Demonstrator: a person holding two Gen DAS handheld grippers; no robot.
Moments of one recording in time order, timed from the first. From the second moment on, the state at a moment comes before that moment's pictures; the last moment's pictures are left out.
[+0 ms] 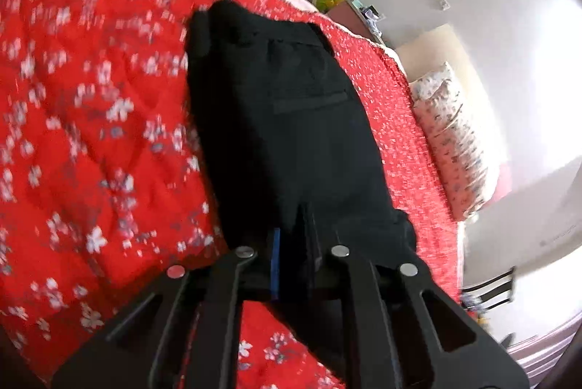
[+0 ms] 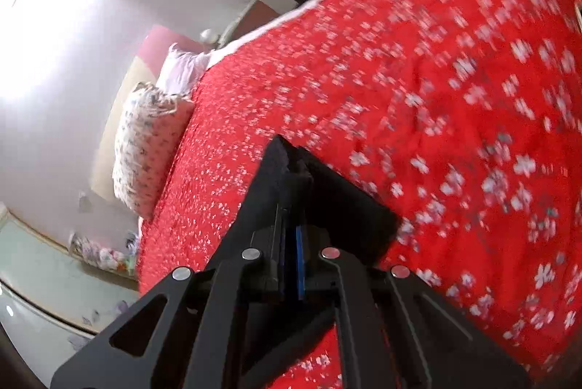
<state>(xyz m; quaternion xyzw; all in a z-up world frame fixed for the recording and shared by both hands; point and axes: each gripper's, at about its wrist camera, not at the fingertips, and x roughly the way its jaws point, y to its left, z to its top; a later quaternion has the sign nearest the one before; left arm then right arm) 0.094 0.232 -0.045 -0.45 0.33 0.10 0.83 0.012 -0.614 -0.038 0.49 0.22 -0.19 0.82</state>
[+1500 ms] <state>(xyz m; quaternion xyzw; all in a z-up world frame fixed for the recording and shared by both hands) 0.071 0.260 -0.028 -0.48 0.27 0.08 0.83 0.028 -0.516 0.041 0.33 0.22 -0.07 0.92</state>
